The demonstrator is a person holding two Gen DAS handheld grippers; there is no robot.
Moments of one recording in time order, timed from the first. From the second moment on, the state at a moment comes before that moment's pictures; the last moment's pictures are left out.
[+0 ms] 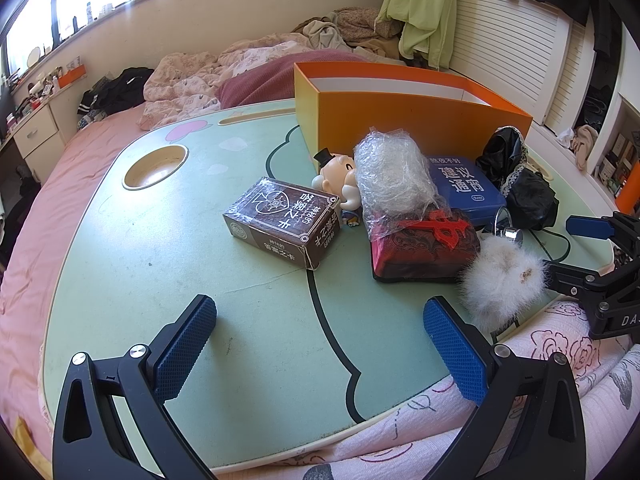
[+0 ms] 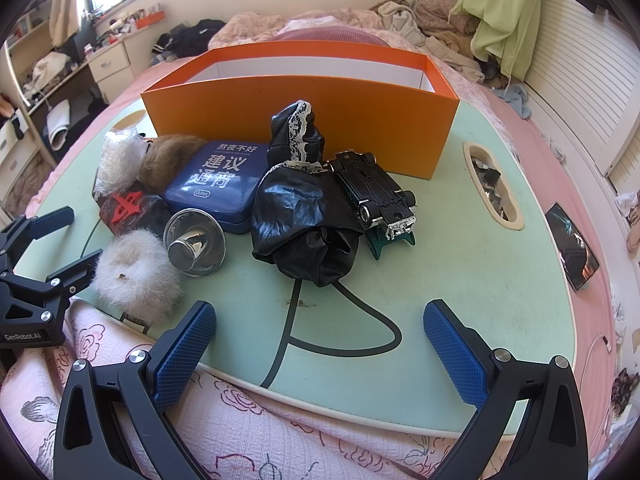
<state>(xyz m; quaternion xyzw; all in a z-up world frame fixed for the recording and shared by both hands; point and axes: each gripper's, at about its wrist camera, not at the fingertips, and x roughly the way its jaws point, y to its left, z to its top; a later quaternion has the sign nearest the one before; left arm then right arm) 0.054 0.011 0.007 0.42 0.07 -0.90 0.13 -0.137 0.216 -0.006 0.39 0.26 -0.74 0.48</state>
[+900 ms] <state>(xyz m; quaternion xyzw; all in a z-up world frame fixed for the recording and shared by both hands) 0.060 0.009 0.004 0.40 0.10 -0.90 0.15 -0.137 0.216 -0.006 0.39 0.26 -0.74 0.48</state>
